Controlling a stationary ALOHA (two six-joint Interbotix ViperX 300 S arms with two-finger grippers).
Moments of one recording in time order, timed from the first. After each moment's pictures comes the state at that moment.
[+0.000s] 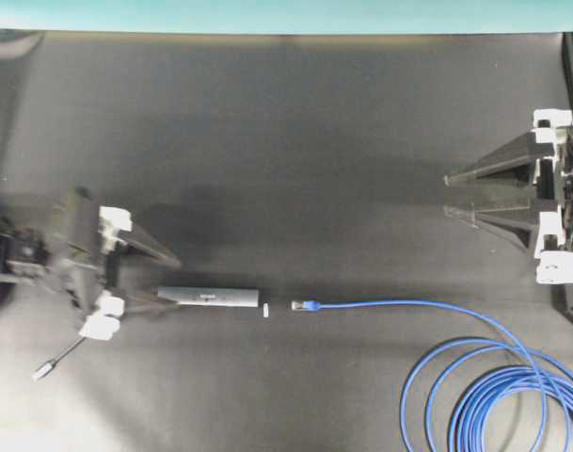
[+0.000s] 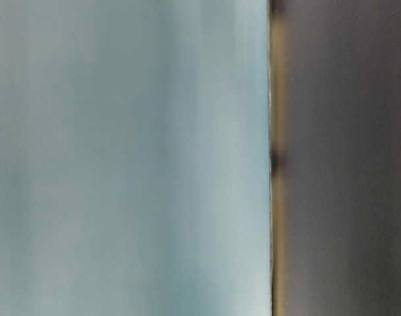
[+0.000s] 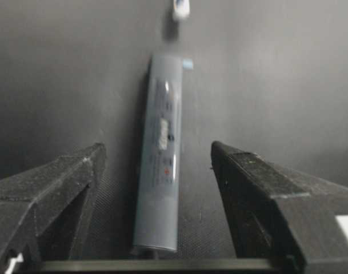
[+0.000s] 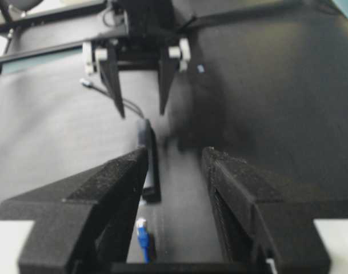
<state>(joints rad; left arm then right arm) -0.04 0.09 1.27 0.04 -1.13 -0.23 -0.01 -0.87 1.02 0.04 0.04 0.14</state>
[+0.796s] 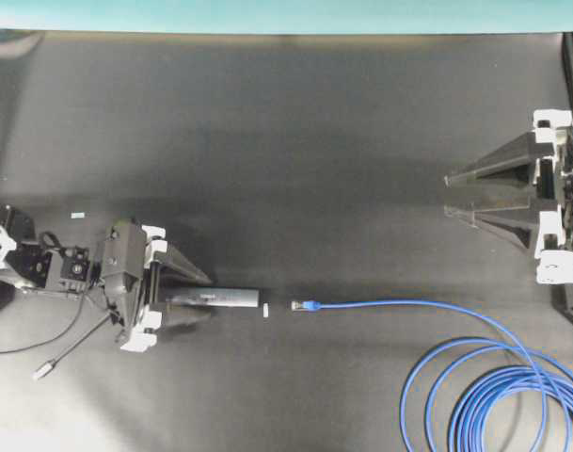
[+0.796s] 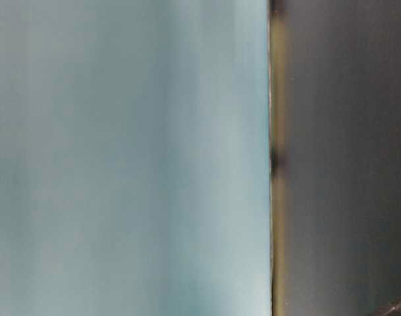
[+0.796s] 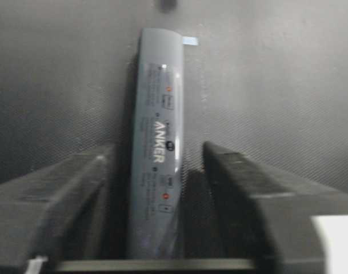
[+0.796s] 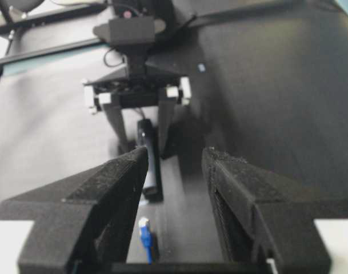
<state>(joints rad) -0.08 0.30 1.14 0.04 -1.16 -0.17 -0.01 -0.88 1.02 0.04 0.05 0.16</state>
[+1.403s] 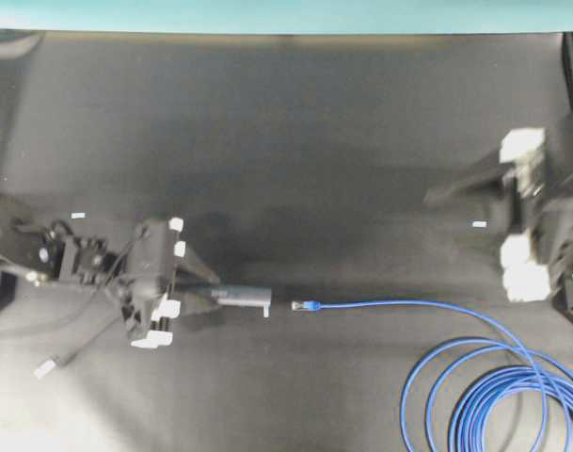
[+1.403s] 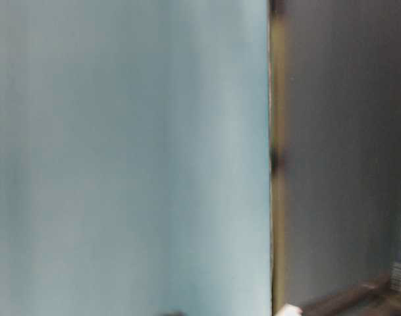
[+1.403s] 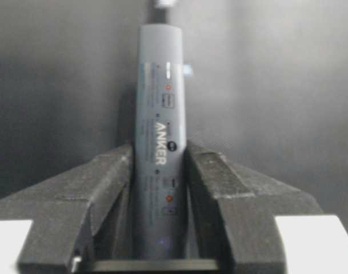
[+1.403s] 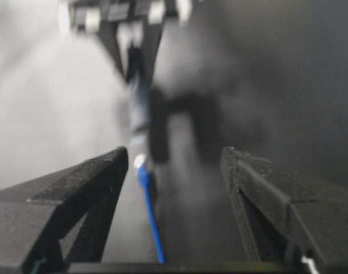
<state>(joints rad) -0.05 0.00 1.00 0.04 -0.56 -0.08 0.04 -0.72 1.06 0.04 0.04 0.16</state>
